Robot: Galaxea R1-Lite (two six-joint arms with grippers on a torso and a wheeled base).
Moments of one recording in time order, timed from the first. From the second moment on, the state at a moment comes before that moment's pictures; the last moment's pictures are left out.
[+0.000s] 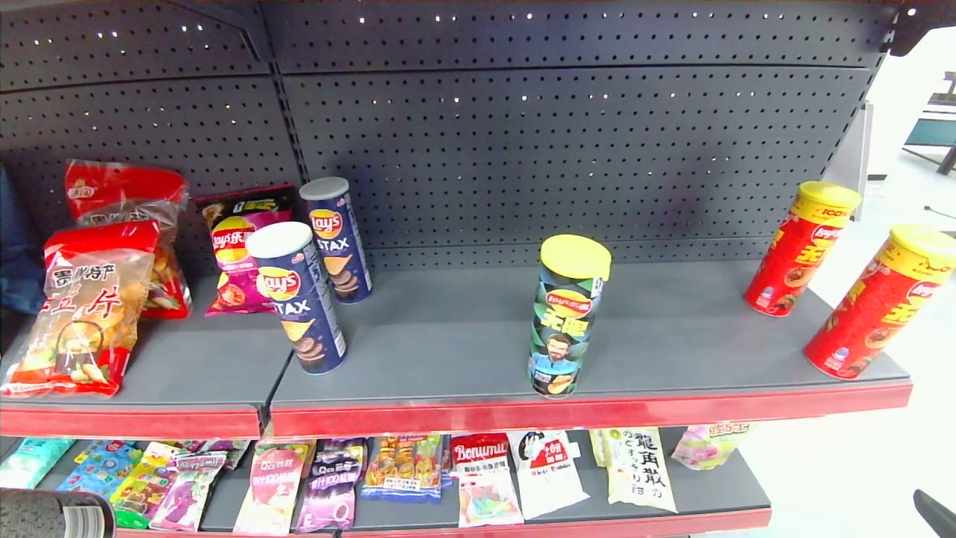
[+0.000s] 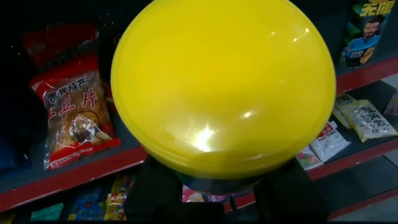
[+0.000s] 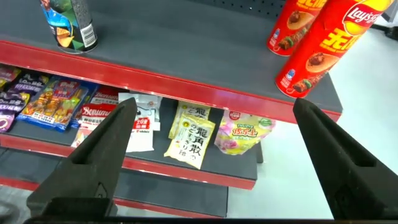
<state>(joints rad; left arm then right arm) -0.17 0.26 -0.56 0.31 -0.03 0.24 -0.04 0.46 -0.22 -0.08 0.13 -0.22</state>
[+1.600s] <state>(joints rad) -0.26 0.44 -0.55 0.13 -0.06 0.15 -0.03 0.09 -0.04 -0.02 0.04 -0.18</state>
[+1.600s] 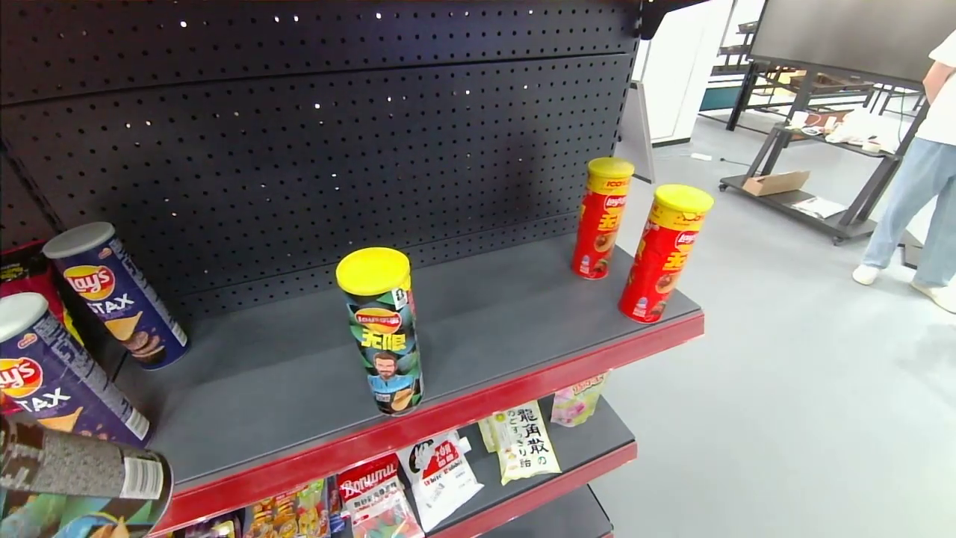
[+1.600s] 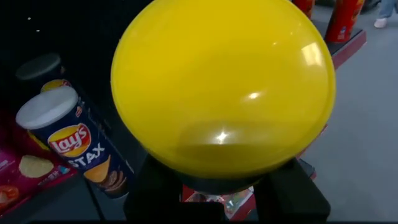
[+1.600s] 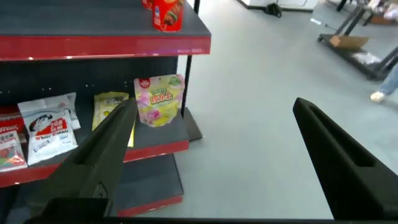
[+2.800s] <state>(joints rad) -0.16 0.88 -0.53 -0.10 -0.19 0.12 0.00 0.00 0.00 0.00 0.07 0.01</state>
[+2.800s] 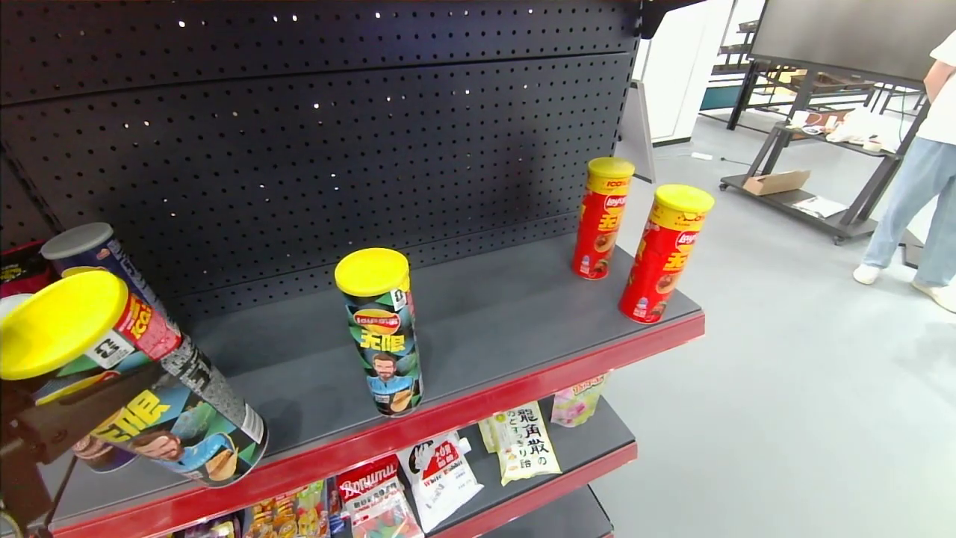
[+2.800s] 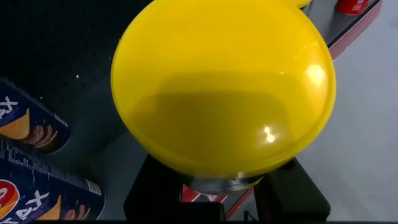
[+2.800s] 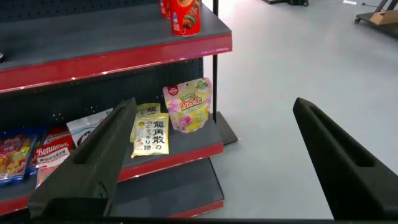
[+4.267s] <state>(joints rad) -0.15 1.60 -0.92 -0.37 -0.20 0.12 0.00 0.00 0.00 0.00 0.07 0.01</state>
